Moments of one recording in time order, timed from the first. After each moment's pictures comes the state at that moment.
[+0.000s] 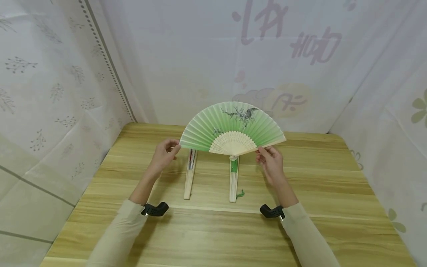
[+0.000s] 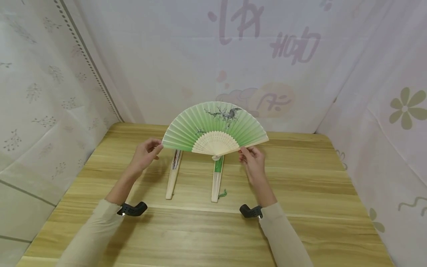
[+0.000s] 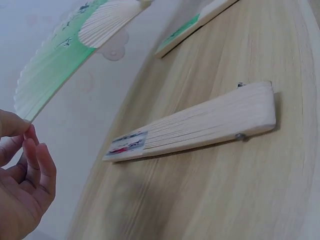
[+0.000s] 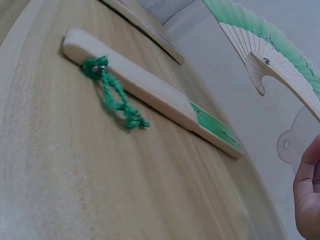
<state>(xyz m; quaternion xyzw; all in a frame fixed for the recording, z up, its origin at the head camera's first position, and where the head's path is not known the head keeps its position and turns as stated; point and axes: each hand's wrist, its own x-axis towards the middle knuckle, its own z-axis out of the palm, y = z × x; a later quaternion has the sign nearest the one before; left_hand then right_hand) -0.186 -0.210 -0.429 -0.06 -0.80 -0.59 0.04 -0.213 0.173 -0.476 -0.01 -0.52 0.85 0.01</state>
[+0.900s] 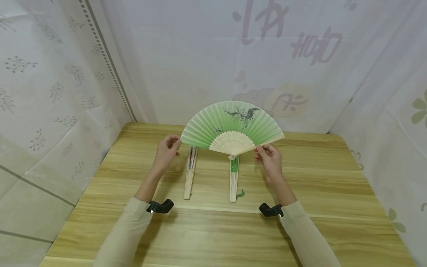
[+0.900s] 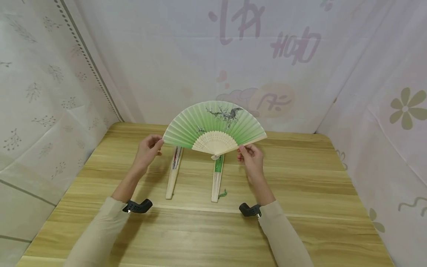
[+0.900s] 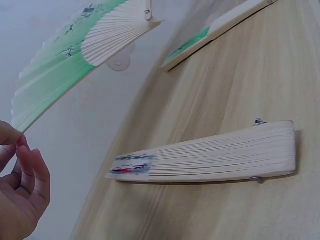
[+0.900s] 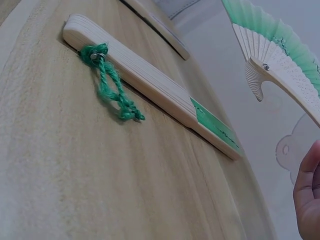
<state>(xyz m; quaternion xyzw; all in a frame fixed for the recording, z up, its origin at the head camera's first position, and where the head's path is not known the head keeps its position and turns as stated) -0.185 -0.194 -0.414 -0.02 -0.78 -0.63 0.06 -0.213 0.168 -0.473 0.01 -0.60 0.79 0.05</state>
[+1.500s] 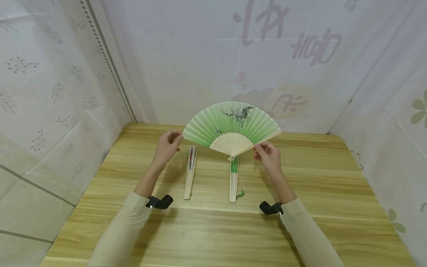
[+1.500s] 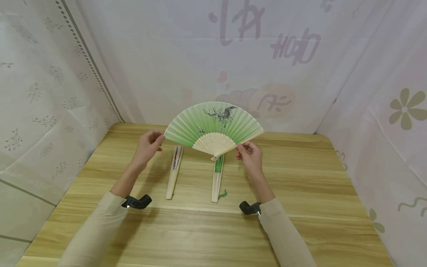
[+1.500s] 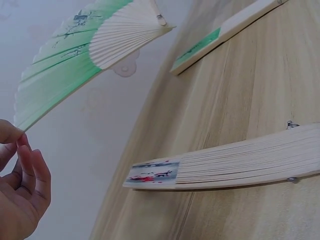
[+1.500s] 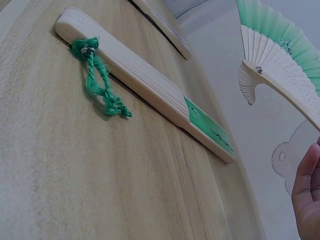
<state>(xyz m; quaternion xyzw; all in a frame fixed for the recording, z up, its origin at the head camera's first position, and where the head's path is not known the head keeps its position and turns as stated) -0.206 -0.199 -0.423 -0.04 -0.79 -0.61 0.08 -0.216 0.168 -0.464 0.03 -0.66 0.75 0.05</state>
